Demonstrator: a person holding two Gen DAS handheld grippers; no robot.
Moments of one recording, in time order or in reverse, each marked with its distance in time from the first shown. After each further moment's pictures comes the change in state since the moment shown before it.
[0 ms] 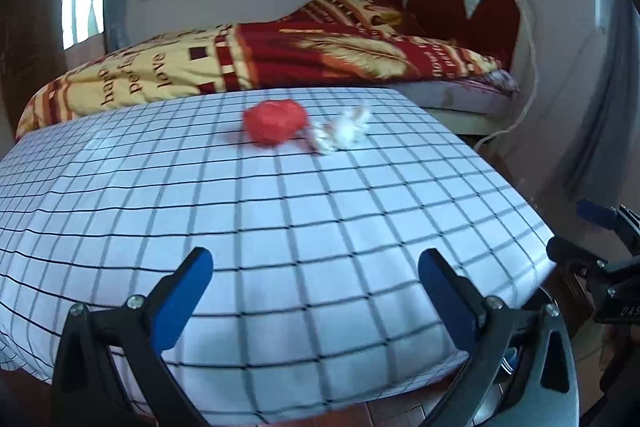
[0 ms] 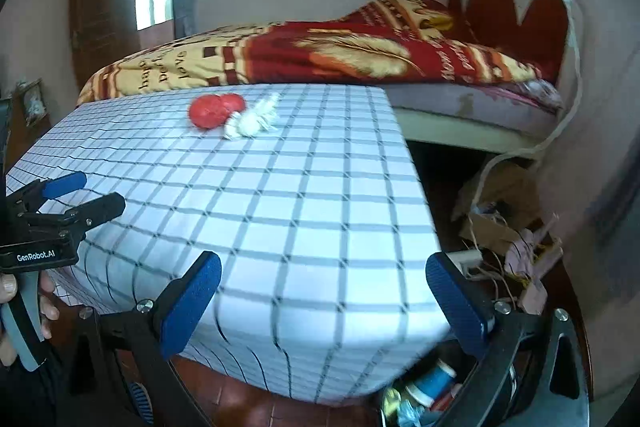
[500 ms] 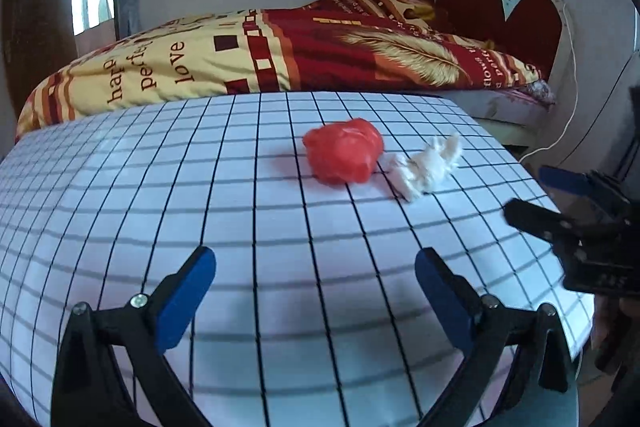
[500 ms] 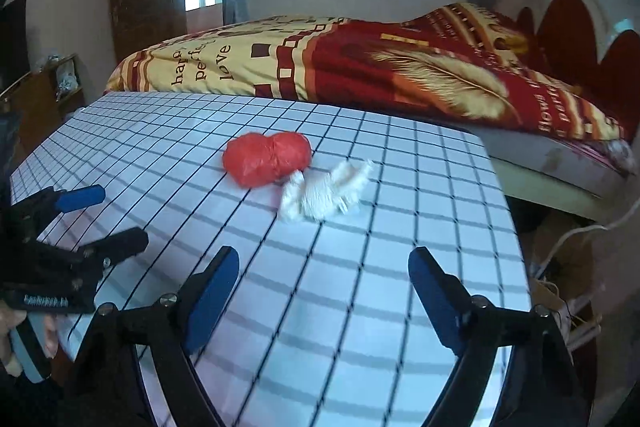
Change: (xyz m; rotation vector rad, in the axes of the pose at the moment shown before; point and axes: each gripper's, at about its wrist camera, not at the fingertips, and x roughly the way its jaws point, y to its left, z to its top) left arm 0.070 0.058 0.058 -0.011 0.035 0.047; right arm 0.130 0.062 0.106 -0.123 0.047 0.136
